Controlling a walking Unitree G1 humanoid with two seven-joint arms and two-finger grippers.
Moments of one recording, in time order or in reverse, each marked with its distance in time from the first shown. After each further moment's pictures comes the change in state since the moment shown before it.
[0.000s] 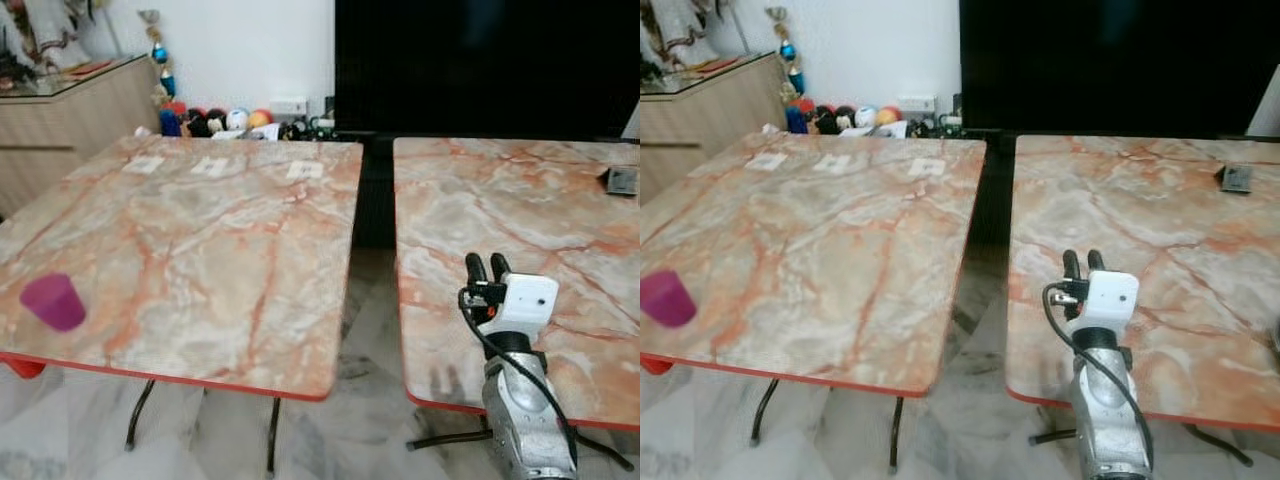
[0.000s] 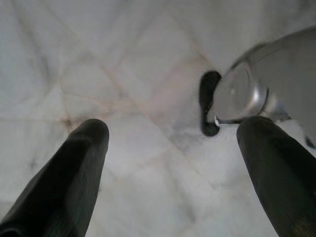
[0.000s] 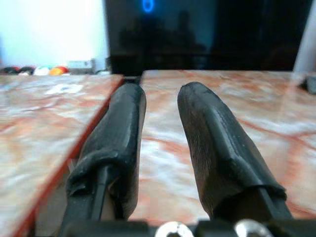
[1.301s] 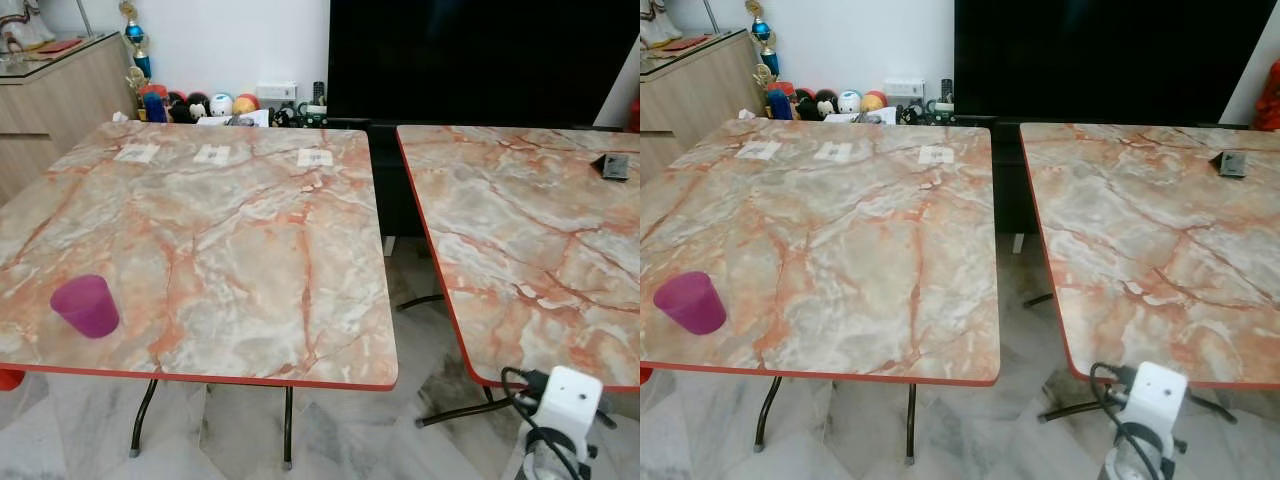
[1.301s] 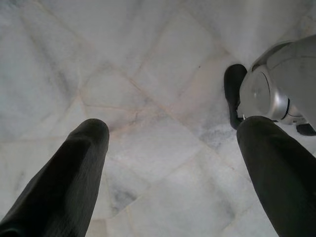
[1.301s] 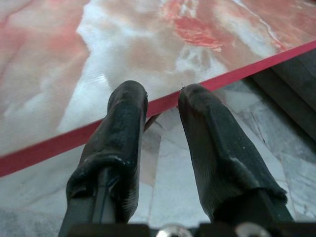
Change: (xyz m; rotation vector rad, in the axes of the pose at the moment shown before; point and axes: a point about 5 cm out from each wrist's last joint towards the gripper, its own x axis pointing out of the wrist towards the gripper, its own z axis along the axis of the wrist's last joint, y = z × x) left arm -0.001 0.001 -0.003 0.010 0.007 0.000; right arm -0.087 -0.059 -0.070 -0.122 0.536 -0.530
